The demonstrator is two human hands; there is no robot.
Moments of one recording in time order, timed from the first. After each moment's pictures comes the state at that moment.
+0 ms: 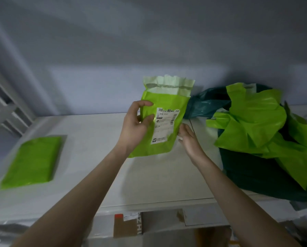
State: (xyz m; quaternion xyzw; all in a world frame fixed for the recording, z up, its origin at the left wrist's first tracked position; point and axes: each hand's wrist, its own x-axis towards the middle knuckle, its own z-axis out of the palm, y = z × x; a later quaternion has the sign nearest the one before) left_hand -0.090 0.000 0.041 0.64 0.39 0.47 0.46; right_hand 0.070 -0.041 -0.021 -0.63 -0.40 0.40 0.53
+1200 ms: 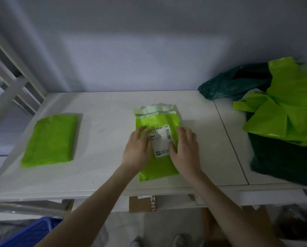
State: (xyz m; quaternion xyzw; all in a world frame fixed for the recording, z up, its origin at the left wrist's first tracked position) left_hand -0.173 -0.012 -0.085 0.80 0.52 0.22 0.21; right_hand -0.024 -0.060 -0.095 -0.74 -0.60 0.01 0.29
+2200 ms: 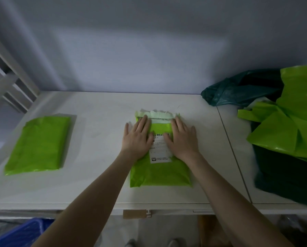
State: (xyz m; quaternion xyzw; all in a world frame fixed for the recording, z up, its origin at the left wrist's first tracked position) left_hand -0.150 0.061 -0.115 0.84 0.54 0.04 0.10; right_hand 0.016 0.017 -0.104 -0.75 -0.65 0.08 0.03
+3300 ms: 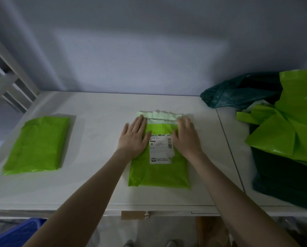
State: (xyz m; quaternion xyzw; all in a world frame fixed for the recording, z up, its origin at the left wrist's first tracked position) left_hand -0.158 0.074 -0.124 0.84 0.53 0.04 0.13; right_hand 0.026 0.023 -0.096 -0.76 -0.62 0.10 0.17
